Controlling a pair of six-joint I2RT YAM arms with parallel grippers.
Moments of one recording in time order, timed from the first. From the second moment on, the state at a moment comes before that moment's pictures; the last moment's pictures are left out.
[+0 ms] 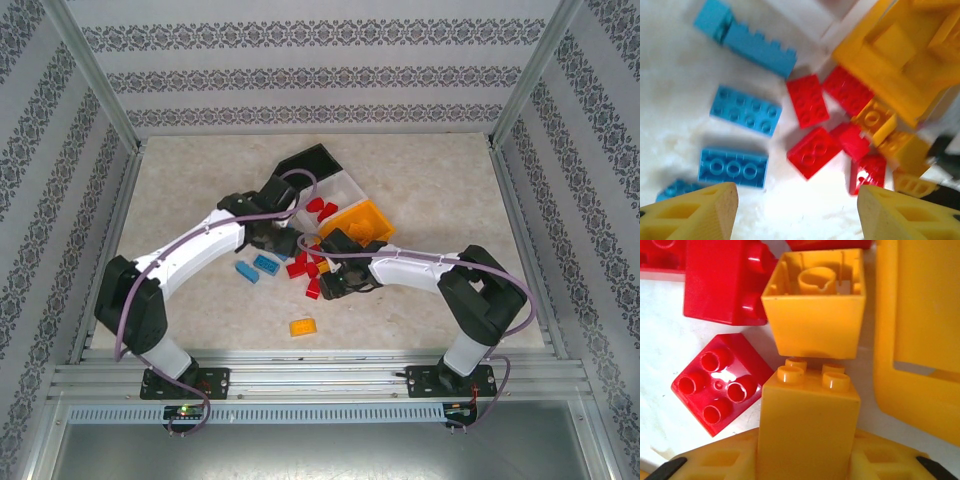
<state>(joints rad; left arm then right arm) -0.58 1.59 1.29 -0.89 0.01 -0.32 0.80 1.69 0.94 -0.47 -0.11 0.40</state>
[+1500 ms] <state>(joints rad) -0.34 1.09 0.71 -0.72 0.13 -0.60 0.43 1.76 1.31 -0.65 -0.18 0.33</state>
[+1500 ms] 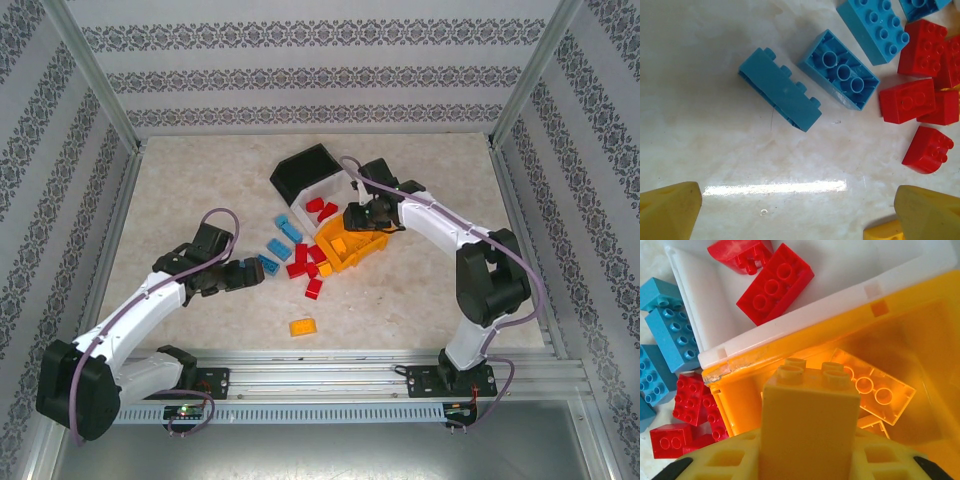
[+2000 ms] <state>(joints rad) -0.28 1.33 0.71 -0.63 0.14 -0.61 0.49 1.62 1.22 -0.65 -0.14 0.33</state>
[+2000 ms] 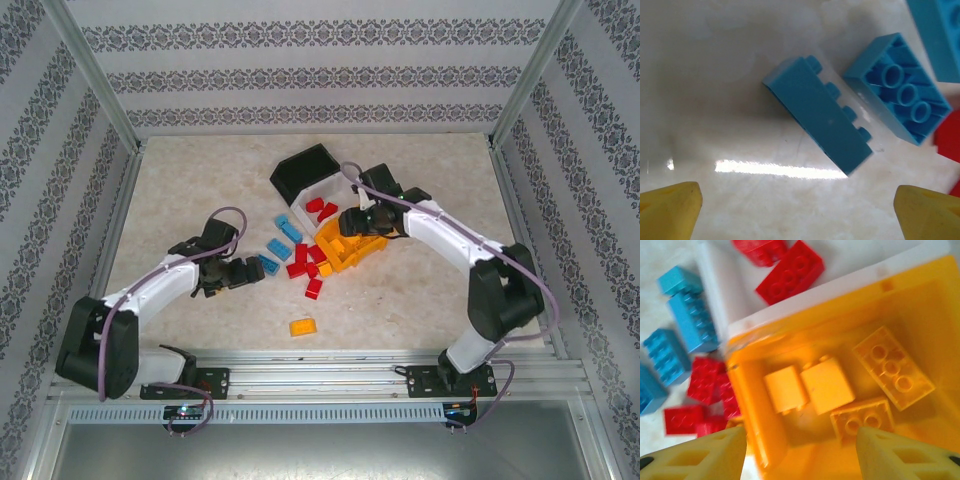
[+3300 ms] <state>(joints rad) -0.21 1.57 0.85 -0.62 0.14 -0.47 1.21 1.82 1.11 -0.64 0.01 0.68</state>
